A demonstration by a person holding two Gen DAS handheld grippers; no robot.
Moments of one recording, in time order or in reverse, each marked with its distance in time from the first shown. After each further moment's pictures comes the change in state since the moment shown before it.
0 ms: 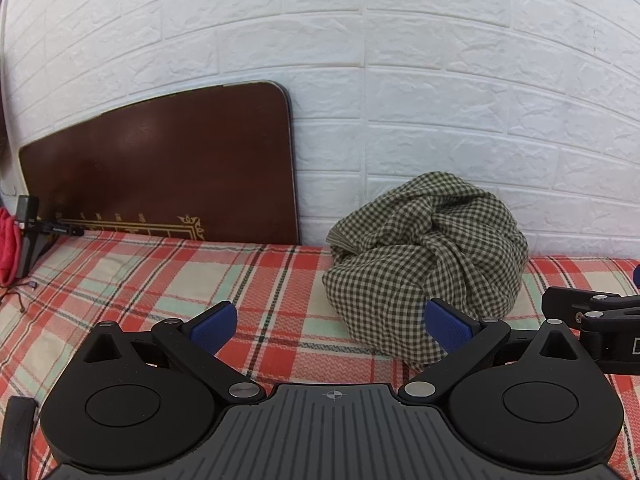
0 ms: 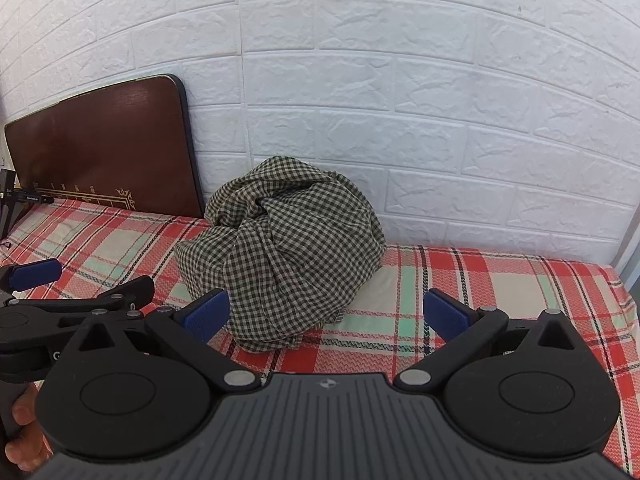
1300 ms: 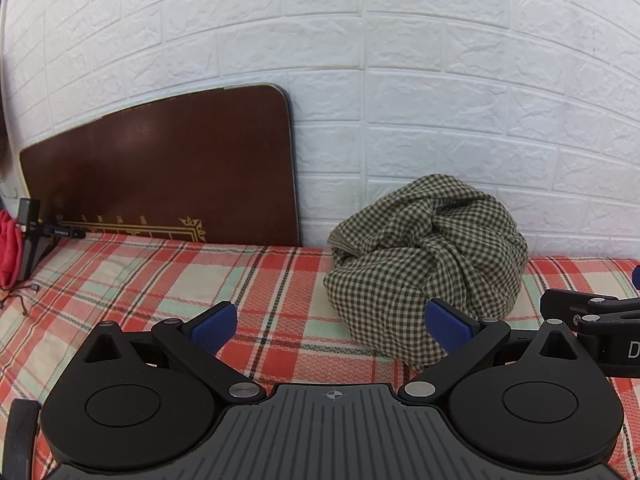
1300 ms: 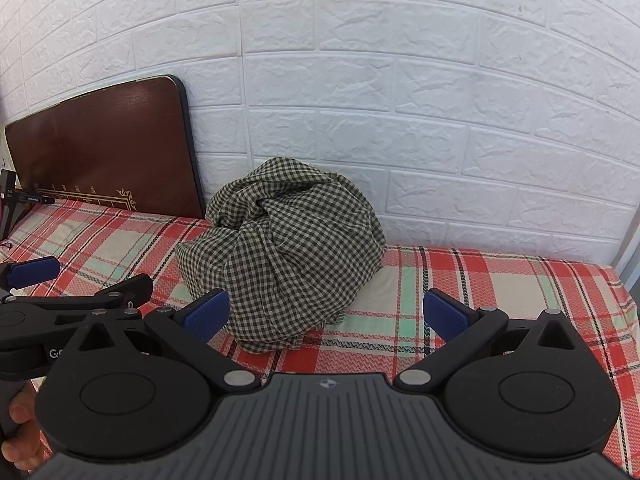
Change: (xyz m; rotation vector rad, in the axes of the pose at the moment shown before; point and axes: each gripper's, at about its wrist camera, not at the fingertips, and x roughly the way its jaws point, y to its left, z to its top) left arm -0.001 -0.001 0.006 0.005 0.003 0.003; right arm 0.000 0.000 0.001 -0.001 -0.001 0.002
